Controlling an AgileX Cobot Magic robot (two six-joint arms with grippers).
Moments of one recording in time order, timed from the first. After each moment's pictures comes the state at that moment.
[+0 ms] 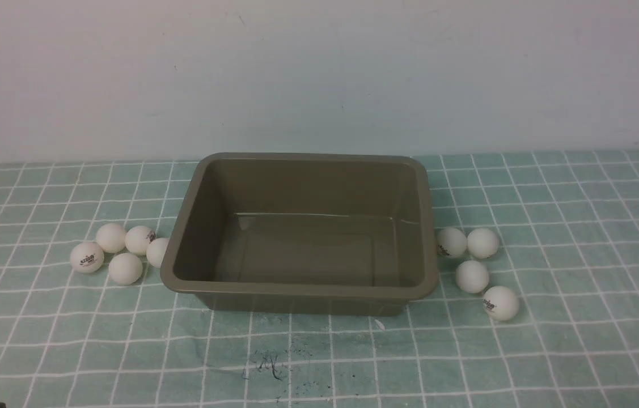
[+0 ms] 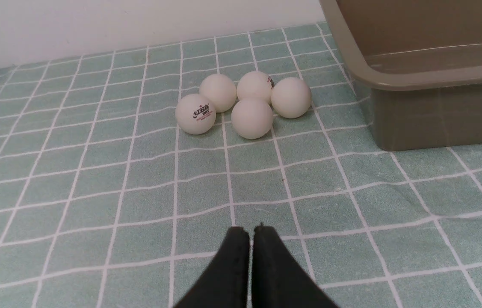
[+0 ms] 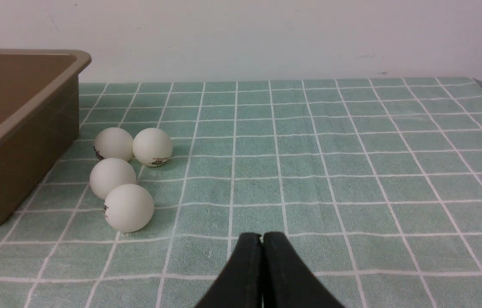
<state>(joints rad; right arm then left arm) 0.05 -0.01 0.02 -0.18 0.40 0.27 0.01 -0.01 0.03 -0.15 0.37 0.22</state>
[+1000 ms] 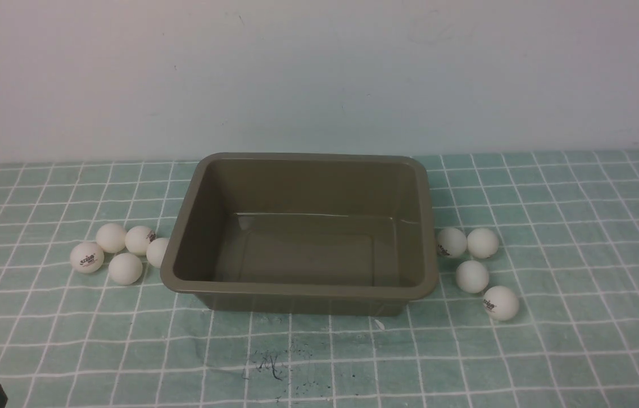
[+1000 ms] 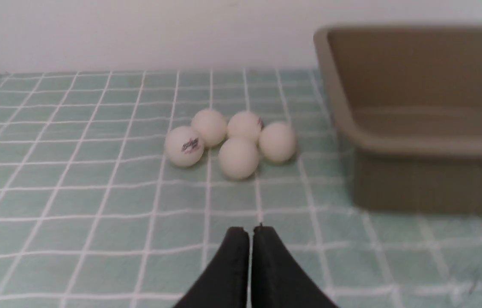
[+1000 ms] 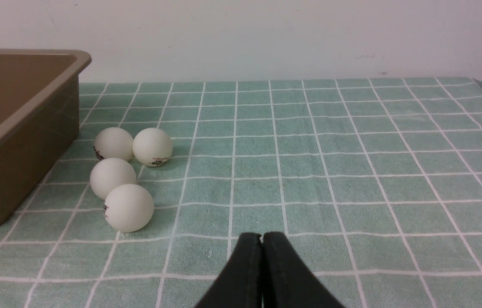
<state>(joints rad) 0.05 -0.01 0.02 -0.18 0.40 0.27 0.01 -0.01 0.03 -0.33 0.24 0.11</state>
